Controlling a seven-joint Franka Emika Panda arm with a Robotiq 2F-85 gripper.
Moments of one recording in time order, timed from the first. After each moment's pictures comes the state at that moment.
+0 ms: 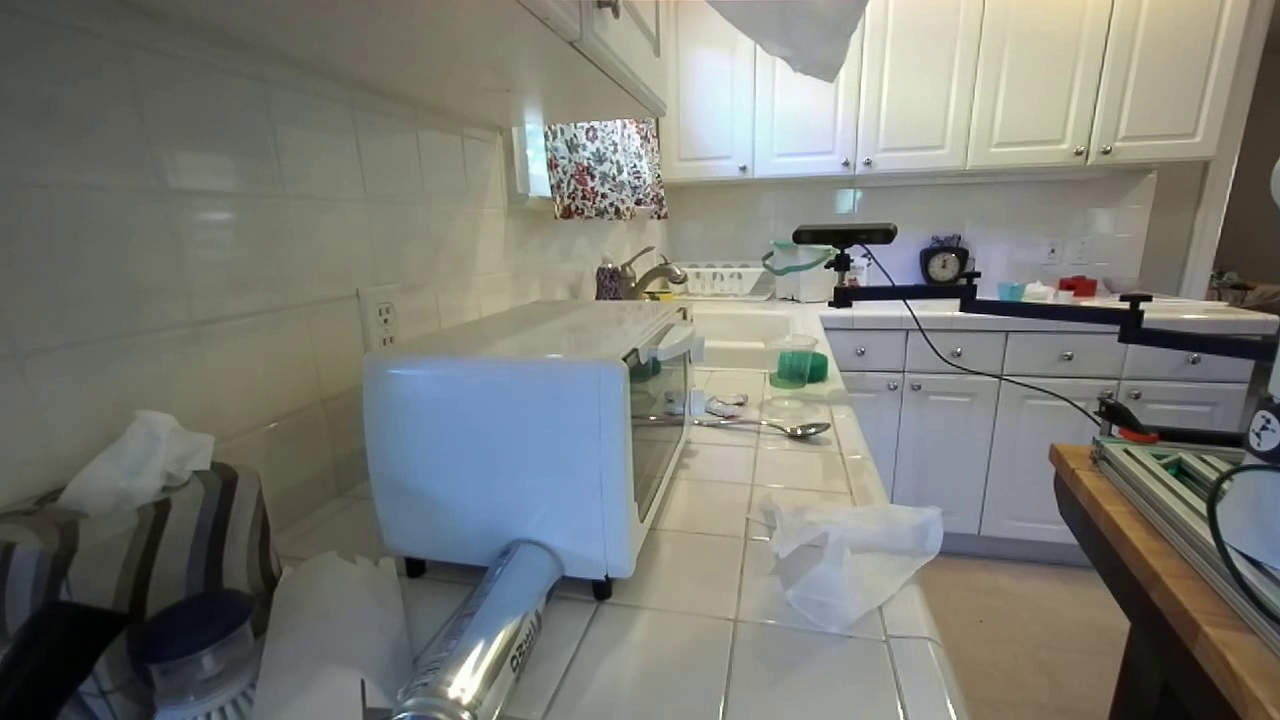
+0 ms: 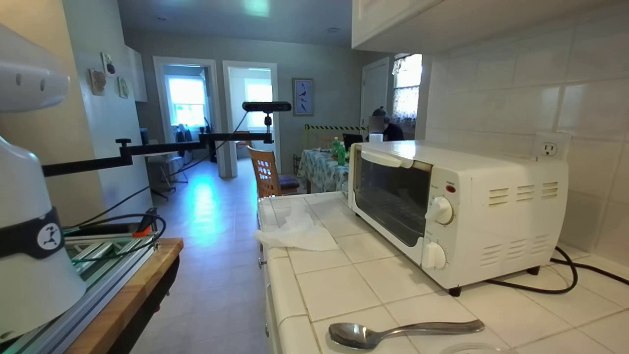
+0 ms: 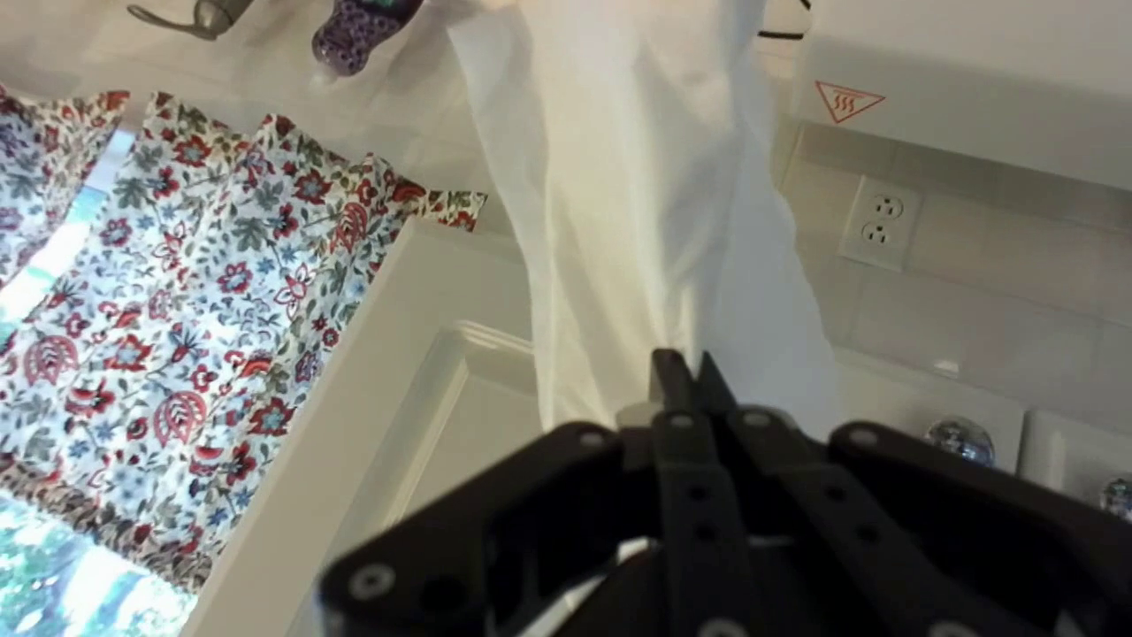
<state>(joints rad) -0.11 -0.75 -0.06 -2.36 -0.30 2.55 -0.18</state>
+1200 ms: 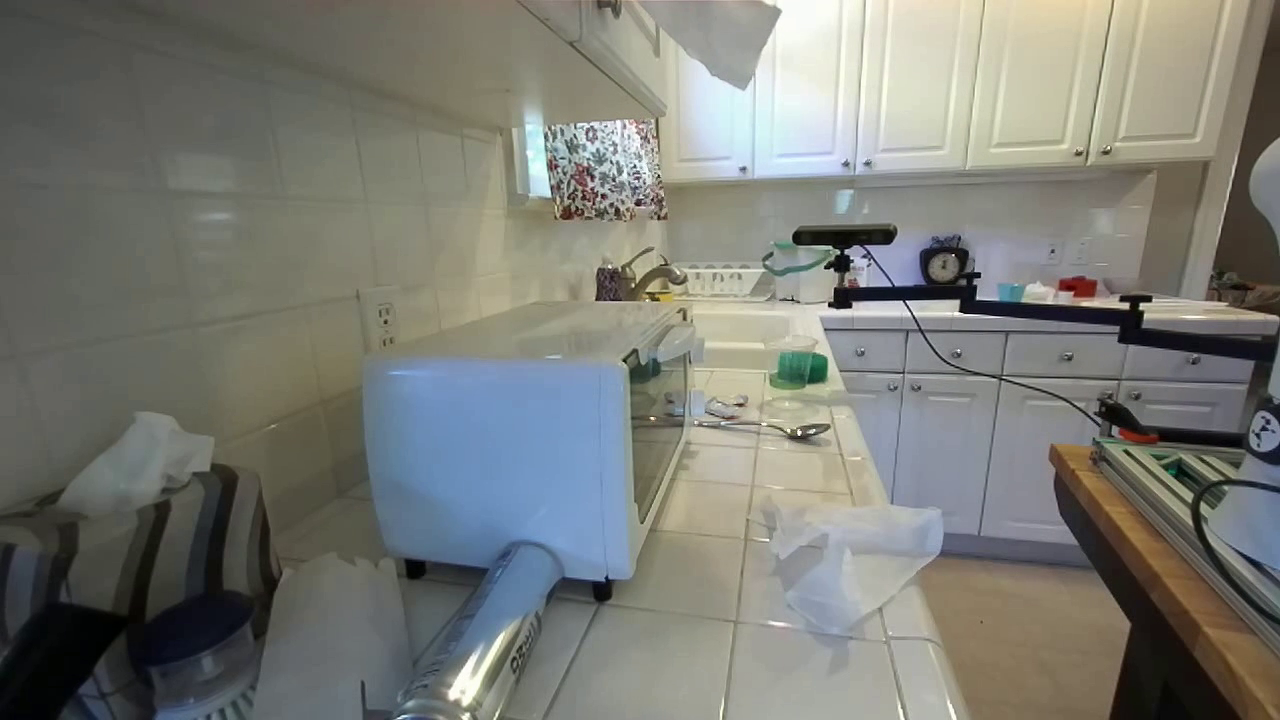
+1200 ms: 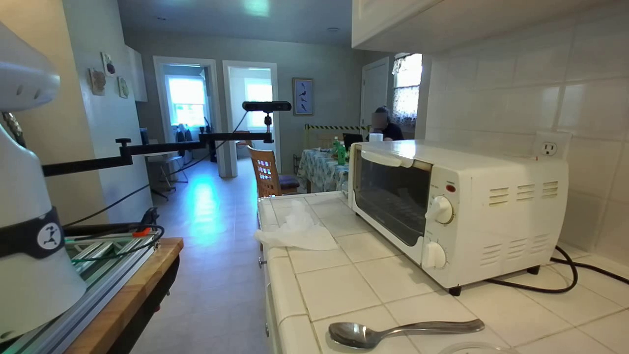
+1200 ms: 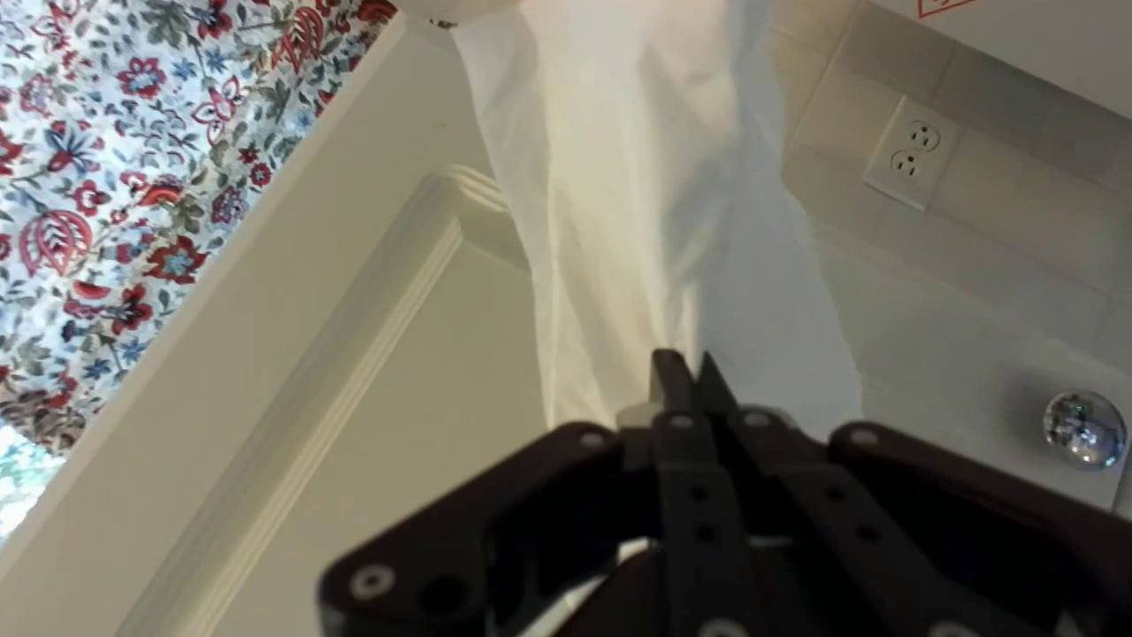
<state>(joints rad) 0.07 -0.50 -0.25 -2.22 -0.25 2.79 -0.46</state>
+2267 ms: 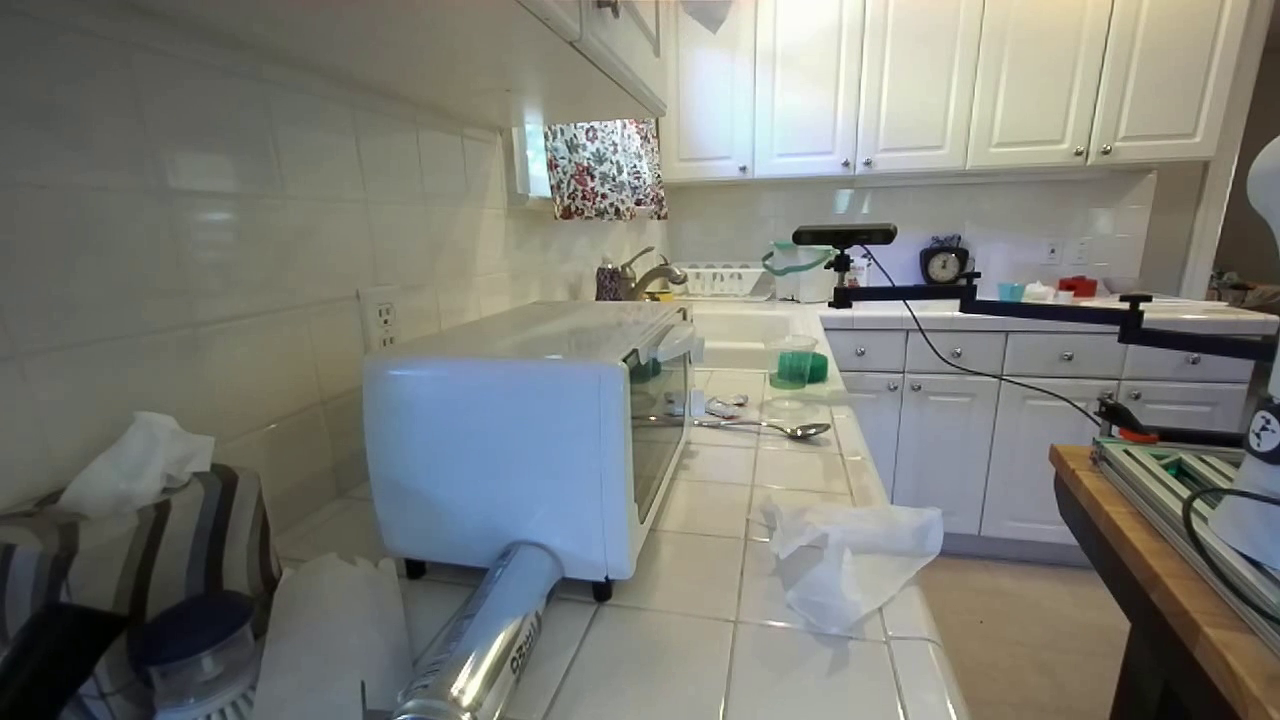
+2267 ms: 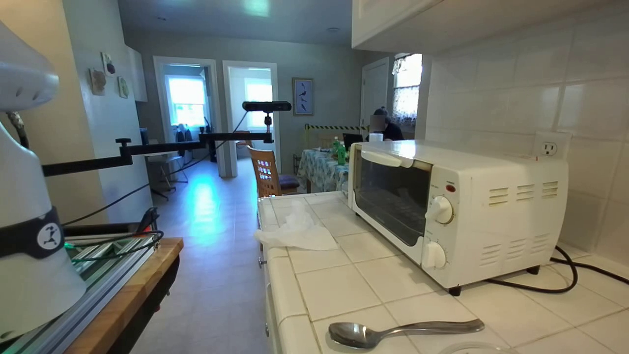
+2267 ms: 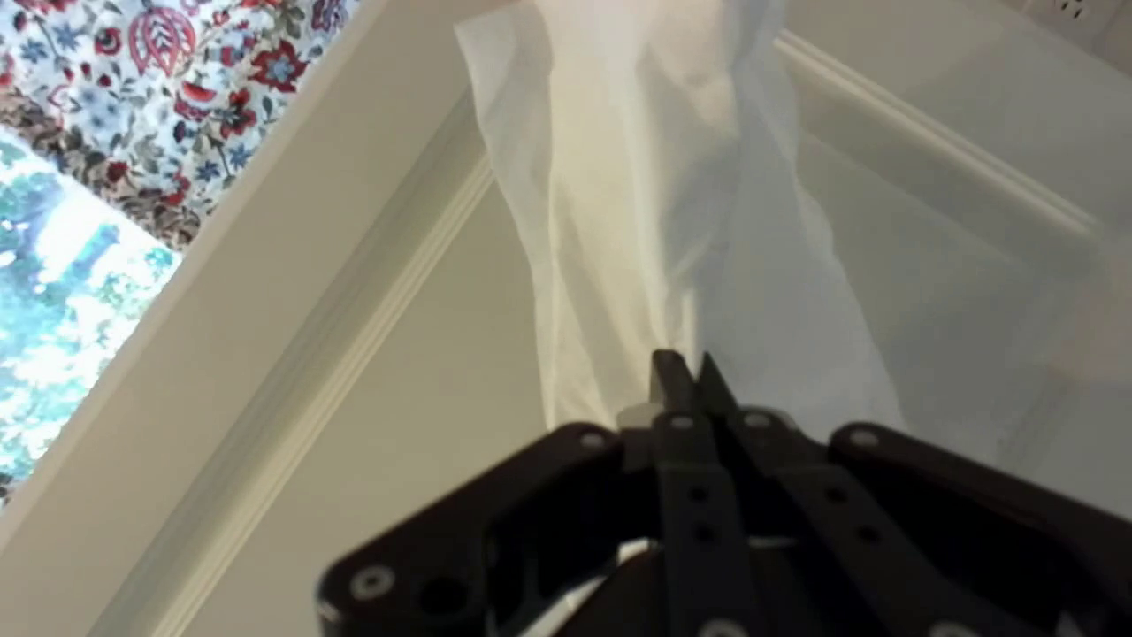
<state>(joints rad) 0.10 -0.47 -0.28 -2.15 -0.25 2.98 -0.52</state>
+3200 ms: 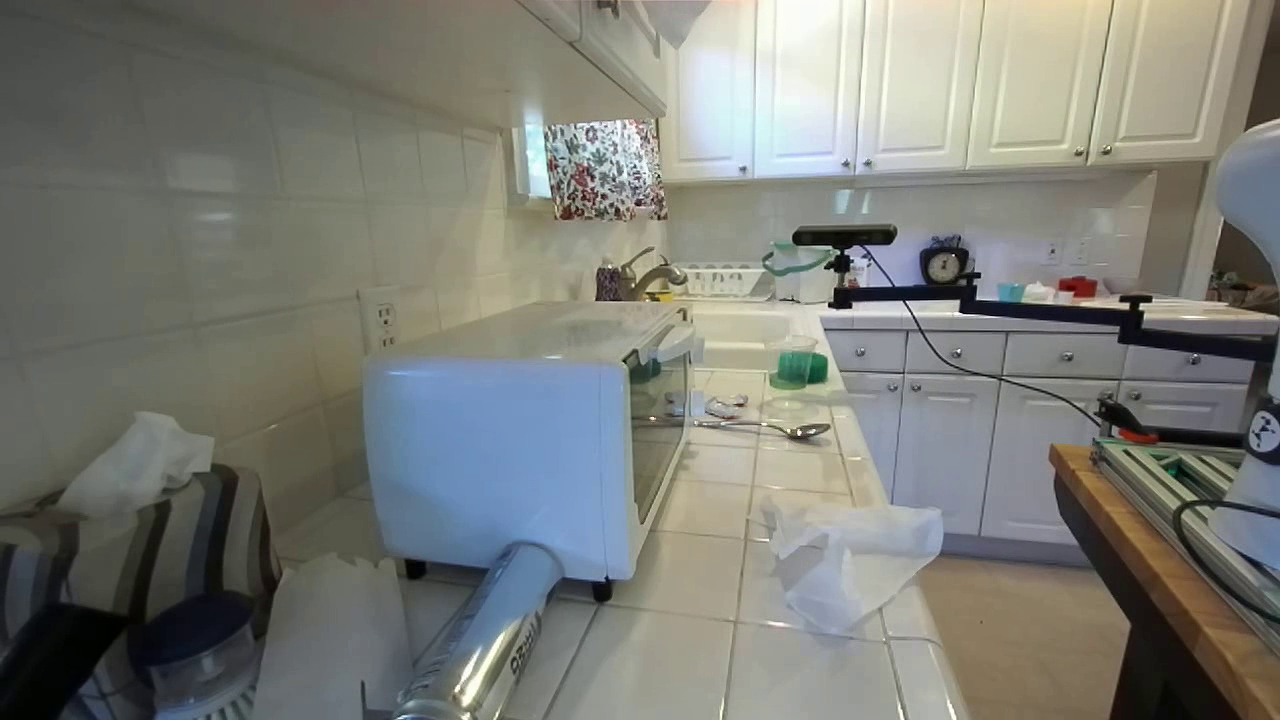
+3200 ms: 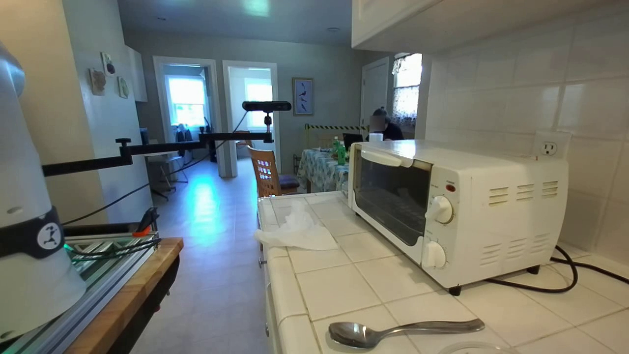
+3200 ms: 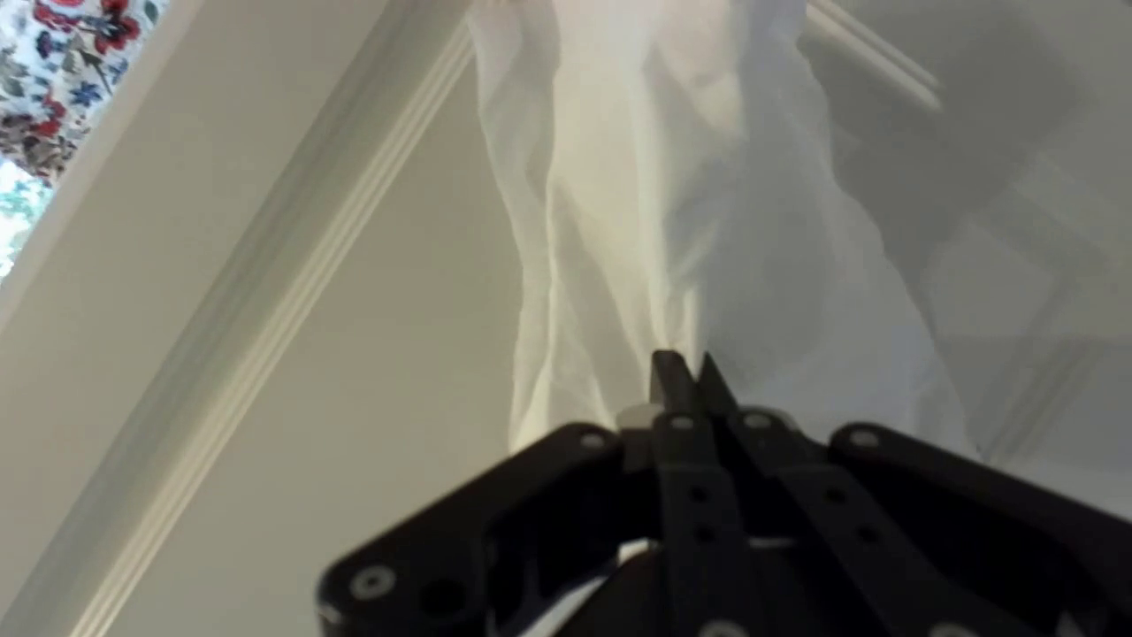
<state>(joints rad) 0.55 -0.46 -0.67 -2.16 -0.24 3.14 -0.66</state>
